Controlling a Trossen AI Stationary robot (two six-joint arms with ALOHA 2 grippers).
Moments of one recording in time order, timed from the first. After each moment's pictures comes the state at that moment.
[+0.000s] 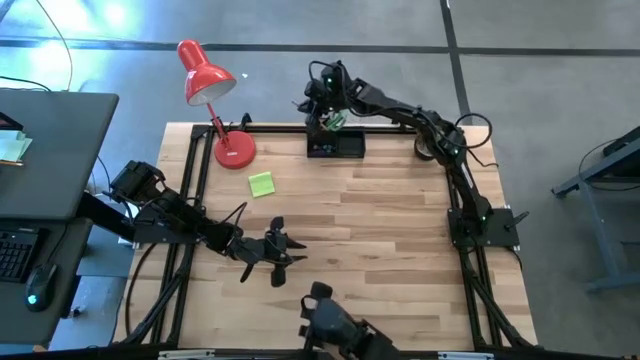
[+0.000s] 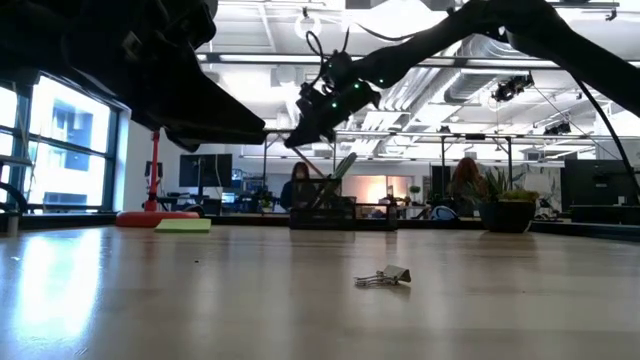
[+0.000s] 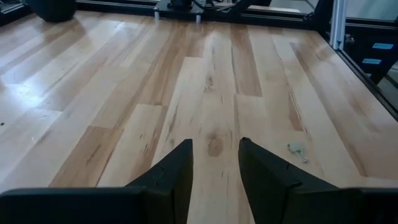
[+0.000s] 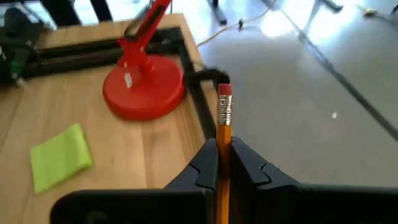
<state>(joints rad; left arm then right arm) -0.34 1.61 0.51 0.68 -0.48 -0.27 -0.64 2.25 2.01 -0.31 -0.35 -0.21</state>
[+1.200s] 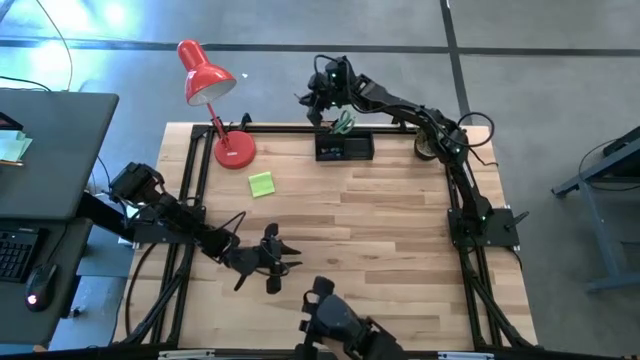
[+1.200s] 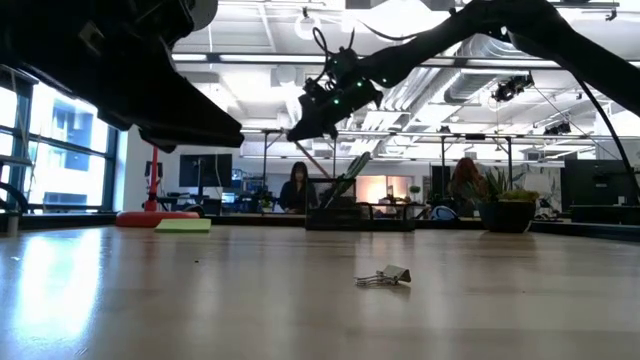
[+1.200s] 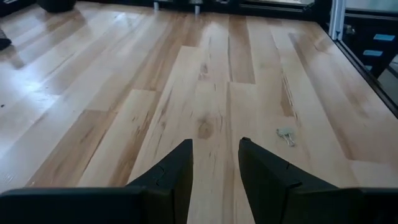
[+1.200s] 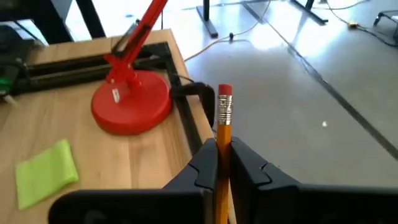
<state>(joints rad) -0.43 1.61 0.51 0.63 -0.58 -0.33 -0.66 2.24 2.01 -0.26 -0.35 -0.20</state>
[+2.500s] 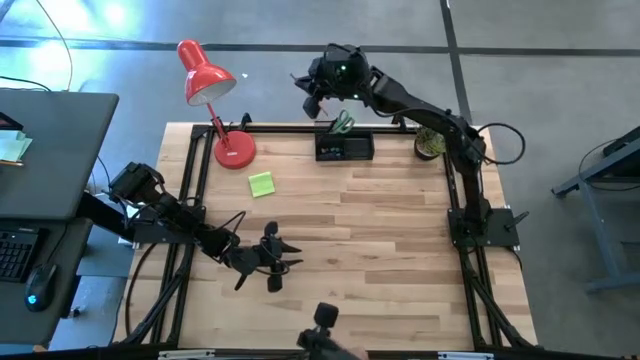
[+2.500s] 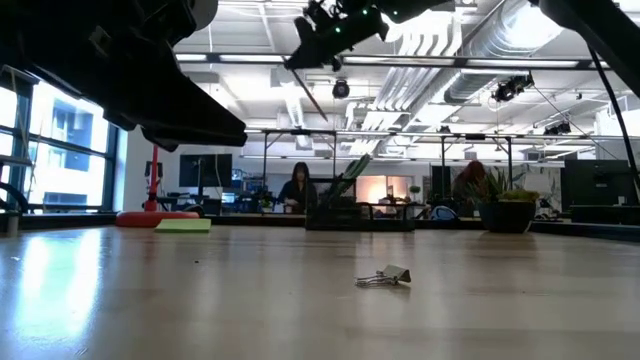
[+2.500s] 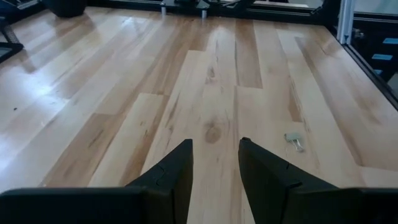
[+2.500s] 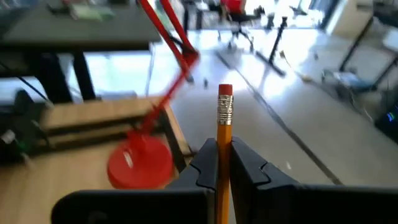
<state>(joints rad) -0.43 1.61 0.51 0.63 -0.60 -0.32 -0.54 2.04 2.08 -0.33 -0.14 -0.18</state>
